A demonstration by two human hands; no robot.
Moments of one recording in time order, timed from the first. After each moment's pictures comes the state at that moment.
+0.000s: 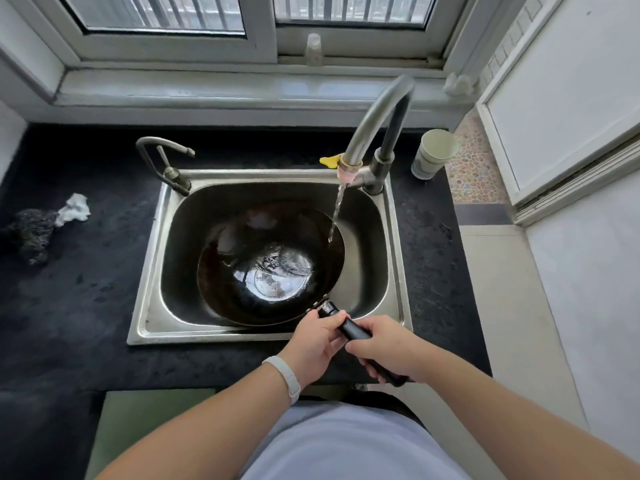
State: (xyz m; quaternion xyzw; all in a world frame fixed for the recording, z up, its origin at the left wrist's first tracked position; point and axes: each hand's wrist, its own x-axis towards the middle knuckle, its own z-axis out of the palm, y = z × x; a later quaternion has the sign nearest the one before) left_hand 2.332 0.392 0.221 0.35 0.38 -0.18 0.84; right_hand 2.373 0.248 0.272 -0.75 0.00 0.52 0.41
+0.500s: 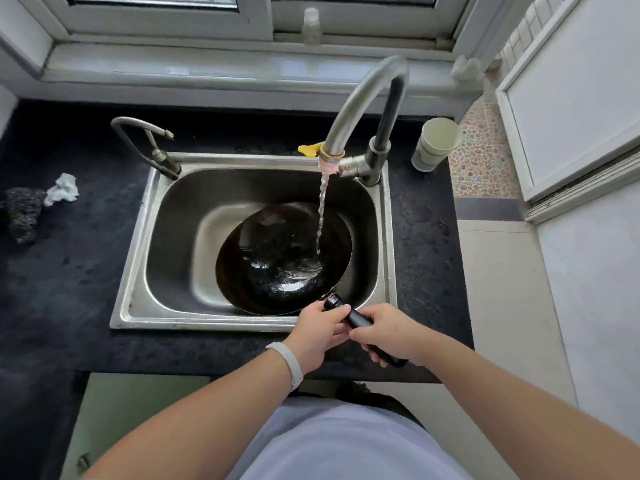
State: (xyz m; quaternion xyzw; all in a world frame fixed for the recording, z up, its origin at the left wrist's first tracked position) left_hand 2.351 0.358 0.202 0.43 0.43 -0.23 0.76; right_hand 2.407 0.215 0.249 -0.74 -0.02 0.55 0.38
